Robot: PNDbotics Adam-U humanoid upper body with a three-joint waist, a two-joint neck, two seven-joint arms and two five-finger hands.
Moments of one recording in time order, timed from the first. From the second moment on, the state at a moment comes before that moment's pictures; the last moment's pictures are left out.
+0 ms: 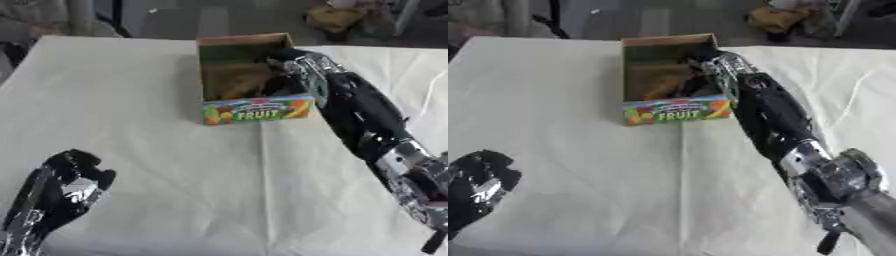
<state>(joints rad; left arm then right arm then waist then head) -0.14 0.18 -0.18 -1.65 -0.09 -0.07 -0.12 -1.03 -0.33 0.13 -0.61 1.21 -0.14 0.37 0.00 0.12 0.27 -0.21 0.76</state>
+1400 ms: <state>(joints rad) -0.12 0.19 -0.16 -1.65 -0.10 -0.07 -0.09 -1.03 -0.47 0.06 -0.94 1.60 -0.18 0.14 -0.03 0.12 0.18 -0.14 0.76</state>
